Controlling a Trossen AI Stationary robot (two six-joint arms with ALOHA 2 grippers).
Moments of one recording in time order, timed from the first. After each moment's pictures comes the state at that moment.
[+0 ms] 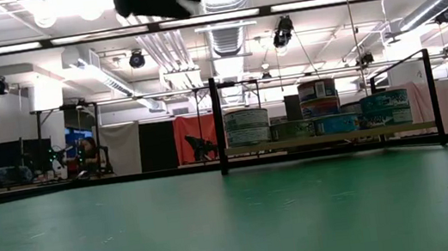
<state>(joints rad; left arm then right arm) -0.29 1.45 1.09 -0.18 -0.58 -0.20 0.51 1.23 1.08 -0.06 1.09 -0.76</state>
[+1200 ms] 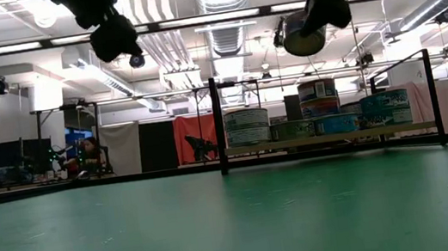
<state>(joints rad) -0.24 1.43 1.13 -0.89 -1.30 -0.19 0.04 1.27 1.07 -0.66 0.97 -0.29</state>
